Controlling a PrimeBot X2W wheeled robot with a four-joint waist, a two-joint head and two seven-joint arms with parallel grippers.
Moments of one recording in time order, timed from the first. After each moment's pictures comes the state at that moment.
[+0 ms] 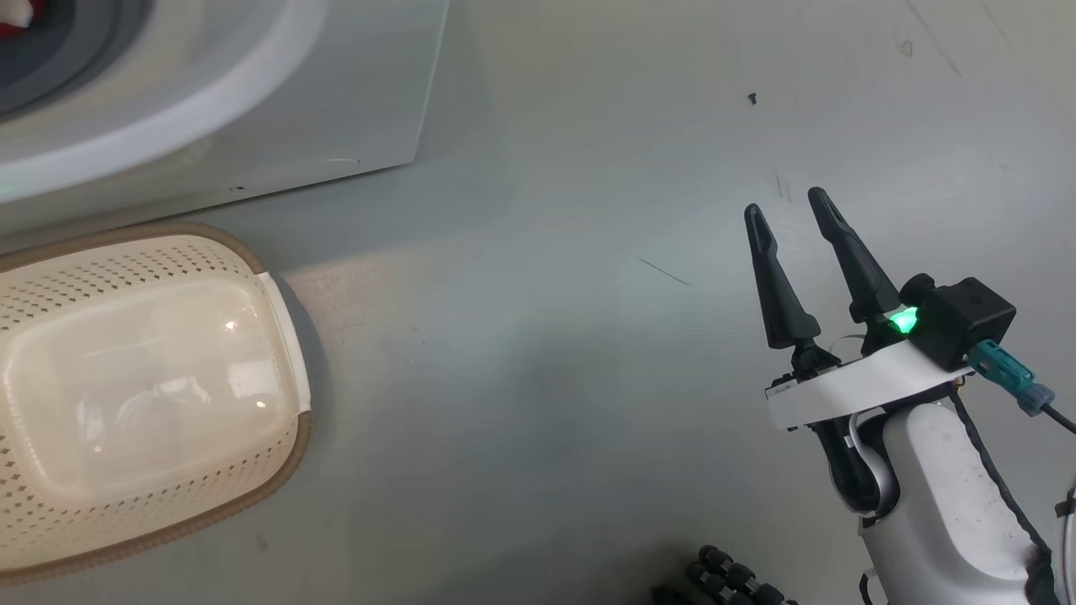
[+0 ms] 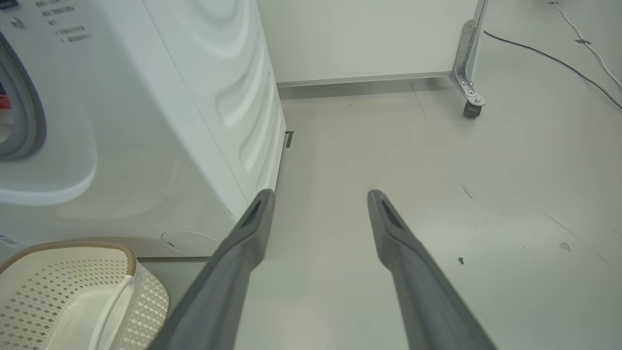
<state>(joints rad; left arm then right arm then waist) -0.79 0.46 0.03 0.42 -0.01 0.11 0.29 -0.30 -0.09 0.25 0.16 0.41 0.12 -0.25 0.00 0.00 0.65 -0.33</state>
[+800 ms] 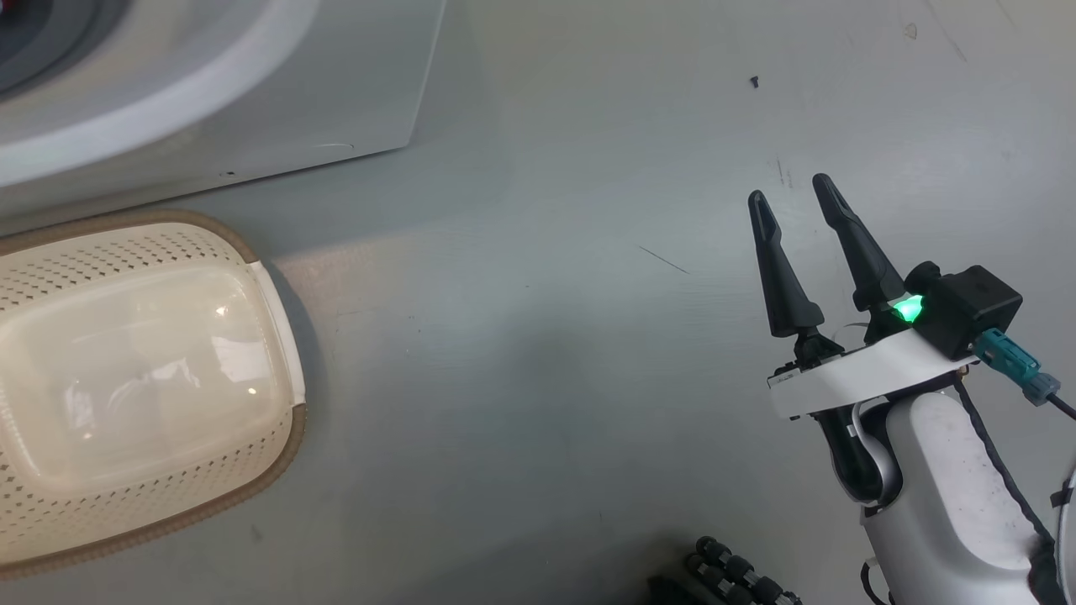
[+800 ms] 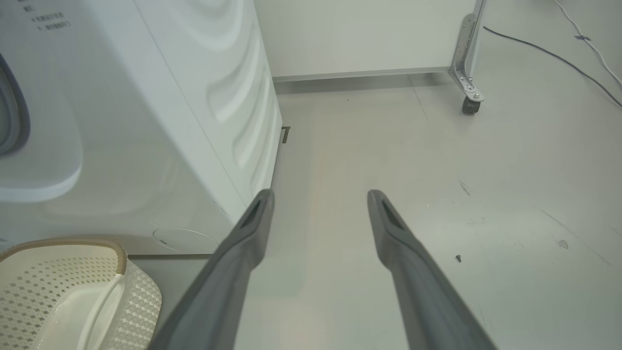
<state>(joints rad) -0.94 0.45 0.06 0.61 0.02 0.12 0.38 -0.32 -0.10 0.24 0.16 0.41 0.12 -0.25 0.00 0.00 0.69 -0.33</state>
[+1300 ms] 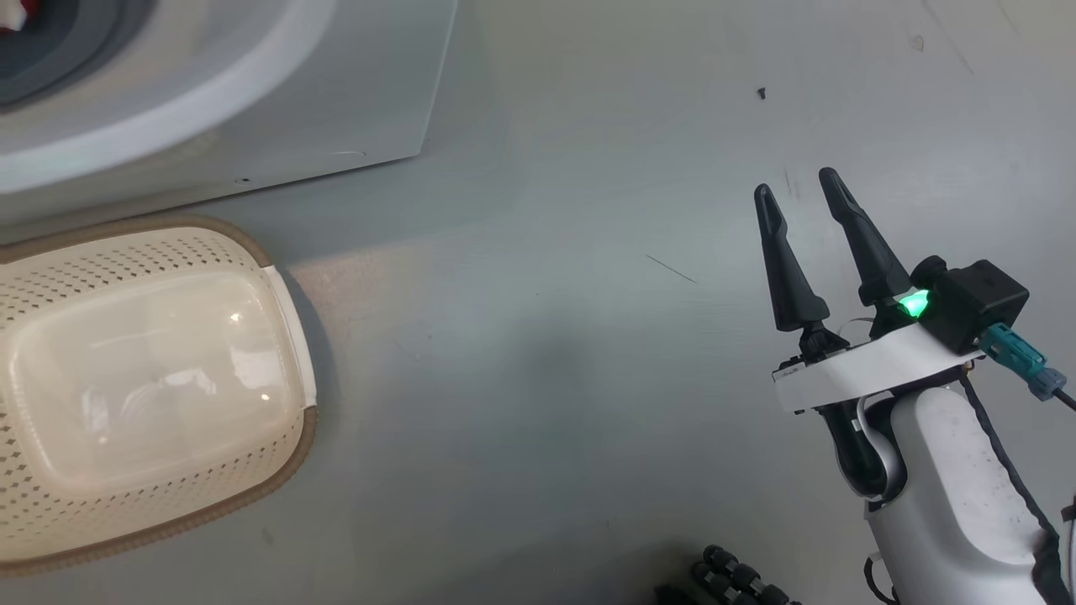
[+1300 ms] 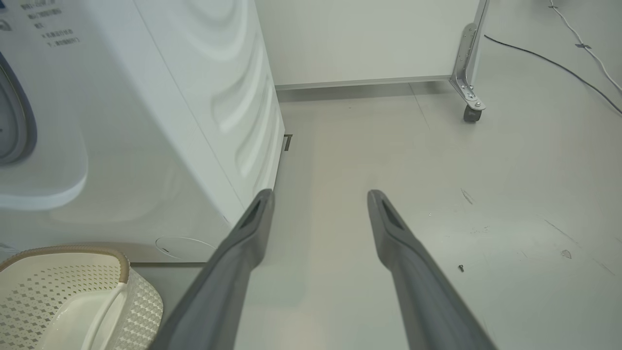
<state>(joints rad) -0.96 0.41 0.06 0.69 0.02 0.12 0.30 -0.33 -0.10 0.24 0.17 0.41 0.12 -0.25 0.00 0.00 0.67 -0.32</state>
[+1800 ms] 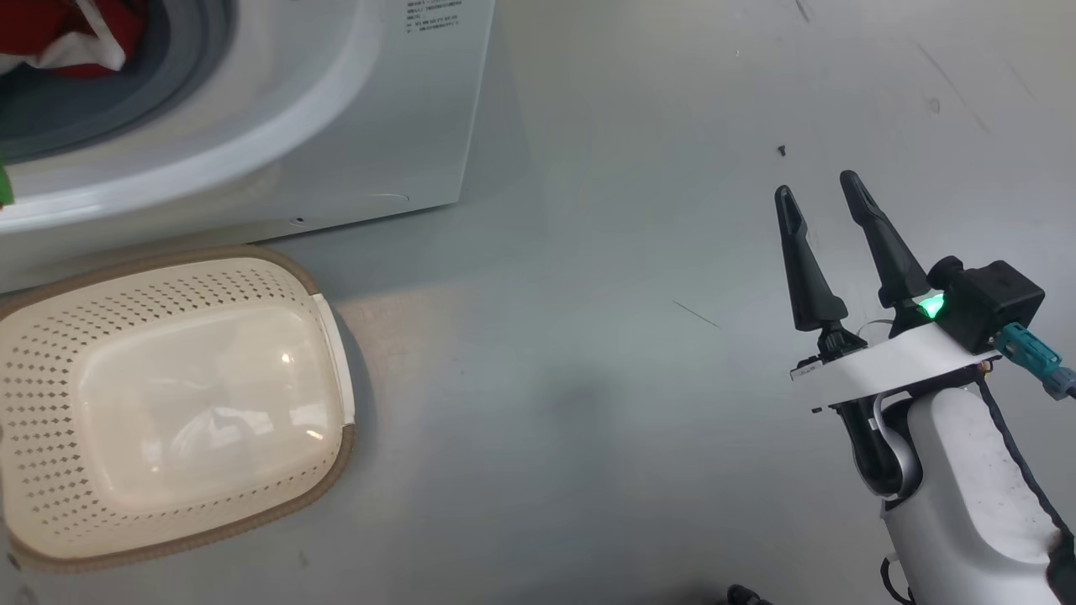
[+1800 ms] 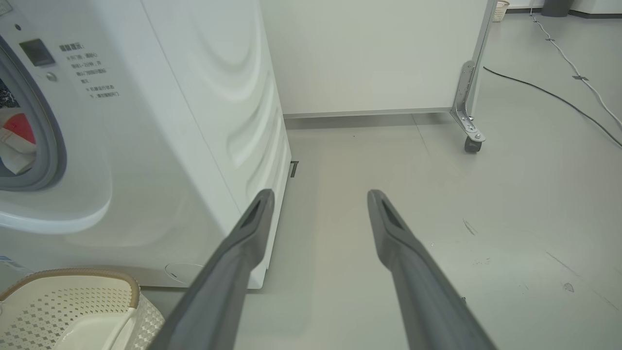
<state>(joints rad) -0.95 0.30 0.06 0.76 -0.03 0.12 0.12 -0.33 -0.12 0.21 0.19 0.40 0.12 -0.25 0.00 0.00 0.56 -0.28</state>
